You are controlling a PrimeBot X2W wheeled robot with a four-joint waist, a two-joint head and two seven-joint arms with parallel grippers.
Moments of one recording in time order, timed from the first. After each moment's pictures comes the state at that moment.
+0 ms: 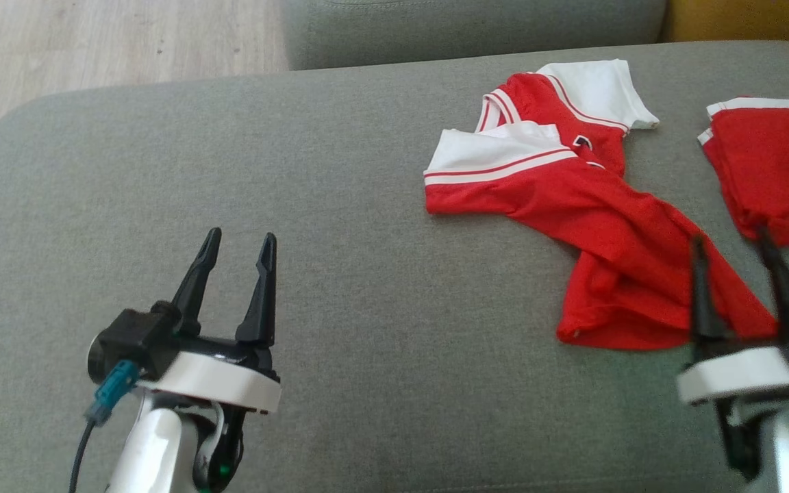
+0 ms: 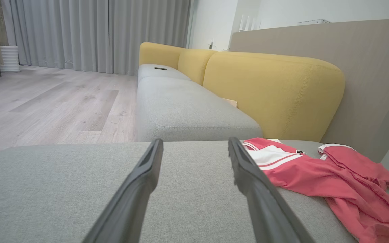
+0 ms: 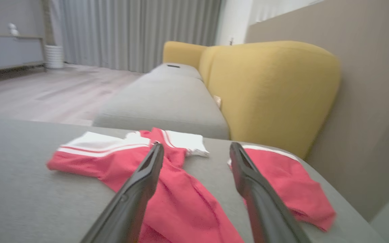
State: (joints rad) left arm -0.10 0.04 -0.19 0.13 -0.21 -0.10 -0.26; right arm -0.03 -0.07 -0.16 0.06 -0.09 0.13 -0.13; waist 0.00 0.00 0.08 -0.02
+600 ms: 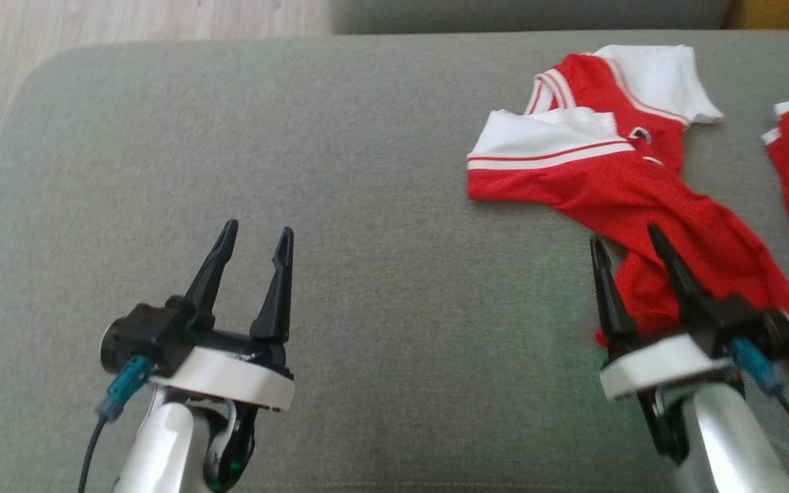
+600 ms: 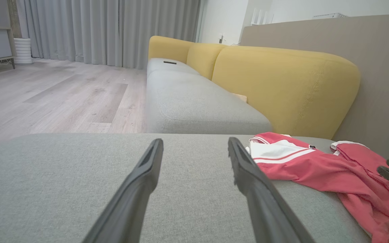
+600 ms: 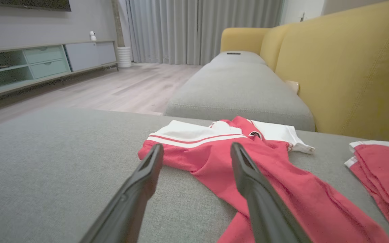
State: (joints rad) left arm -0.11 0.04 -0.23 0.10 -0.21 -0.10 -0.26; right arm -0.14 -0.06 0.07 0.24 0.00 0.13 -0.21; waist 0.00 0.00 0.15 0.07
